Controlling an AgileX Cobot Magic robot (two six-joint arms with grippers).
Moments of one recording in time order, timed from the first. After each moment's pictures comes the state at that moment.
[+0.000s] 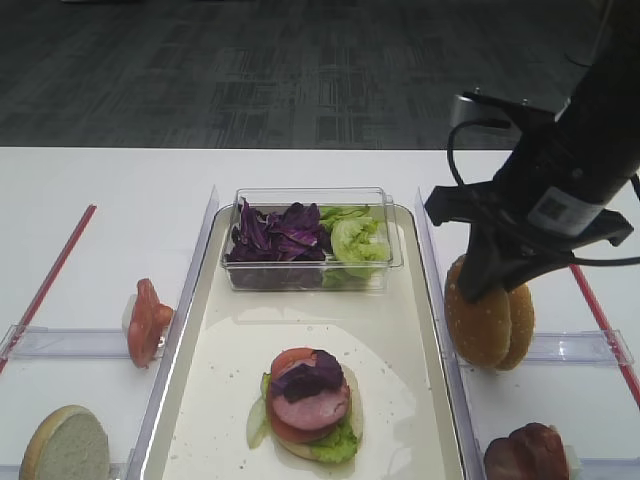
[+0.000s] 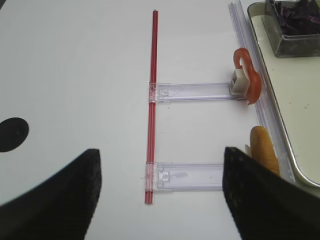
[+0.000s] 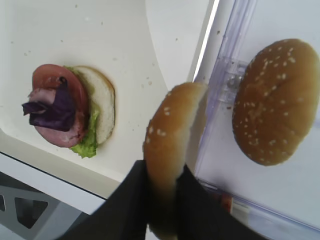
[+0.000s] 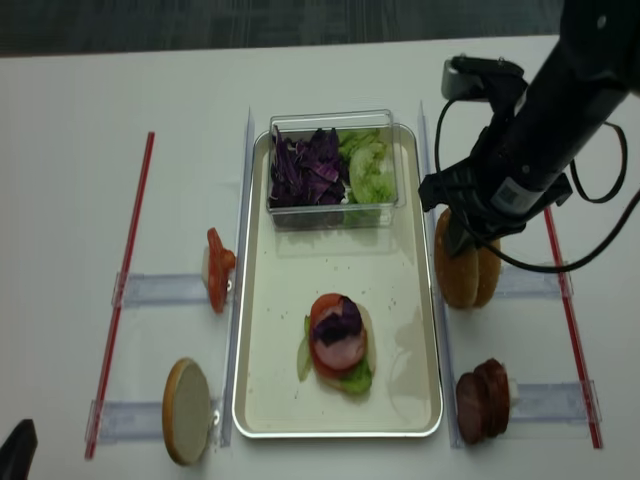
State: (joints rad) left arm 0.05 -0.02 -0.49 0.04 1.18 -0.03; right arm 0.29 1.55 -1.06 0.45 1.06 -0.14
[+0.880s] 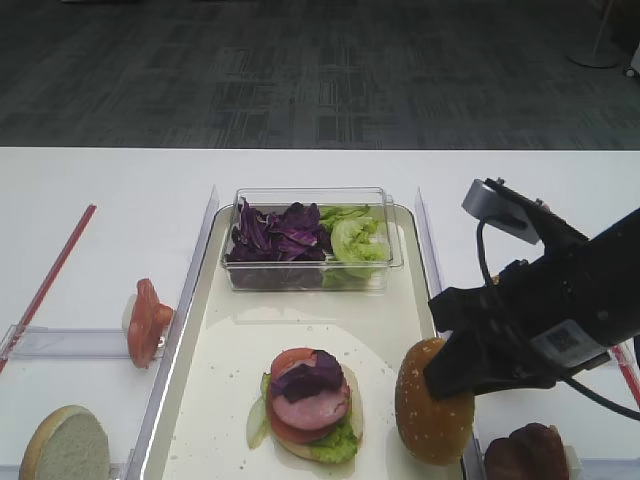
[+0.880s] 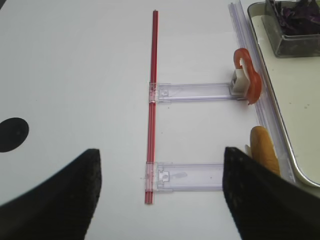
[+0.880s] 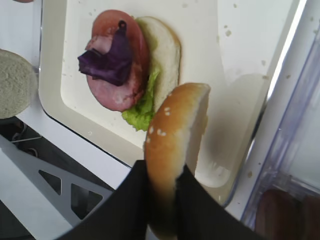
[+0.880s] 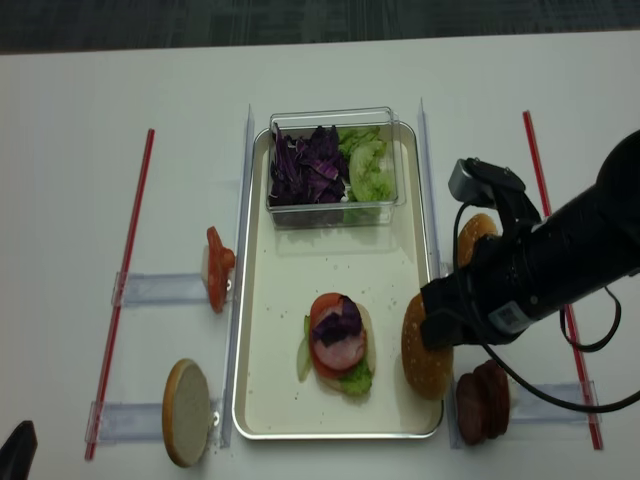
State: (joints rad) left arm 0.05 -0.02 -0.49 0.04 1.18 -0.03; right arm 0.29 1.42 -0.64 0.94 0.83 -0.56
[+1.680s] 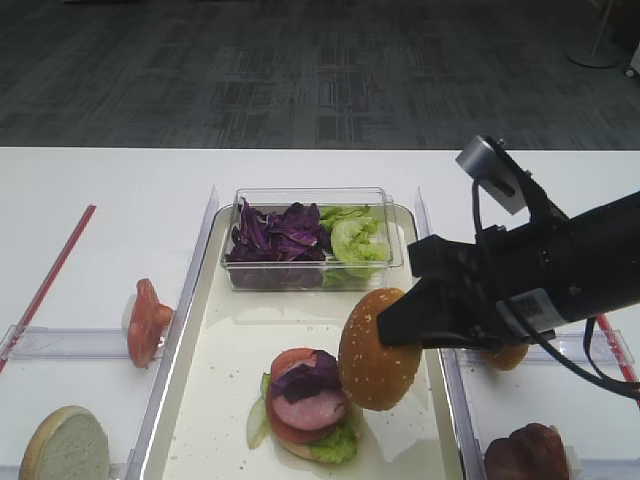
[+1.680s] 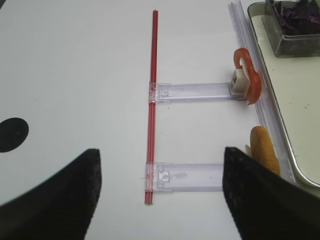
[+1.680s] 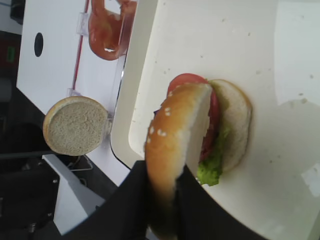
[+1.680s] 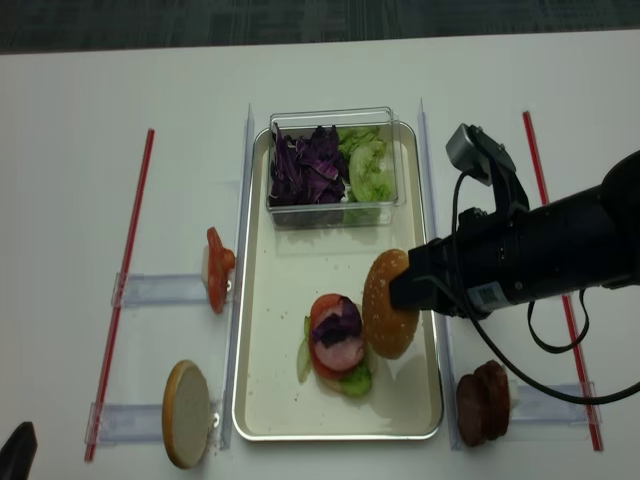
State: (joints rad) left arm 0.05 -0.02 -0.49 0.04 1.18 -0.03; right arm 0.29 1.43 -0.62 1.32 0.80 -0.86
